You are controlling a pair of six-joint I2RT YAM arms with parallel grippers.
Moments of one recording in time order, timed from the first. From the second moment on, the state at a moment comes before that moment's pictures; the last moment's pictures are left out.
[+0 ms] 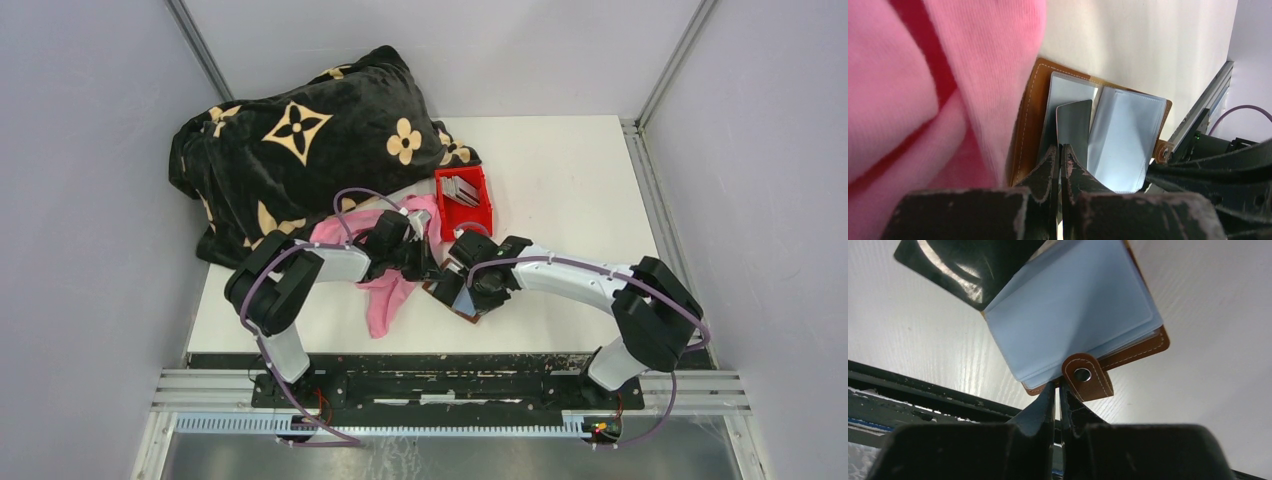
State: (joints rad) left arm -0.61 1.77 0.78 0.22 0.47 -0.64; right arm 0.89 1.56 0.98 -0.74 0.06 0.55
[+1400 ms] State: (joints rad) left arm -0.61 1.84 0.77 0.43 0.57 -0.77; right arm 0.69 1.66 0.96 -0.70 -0.03 0.47
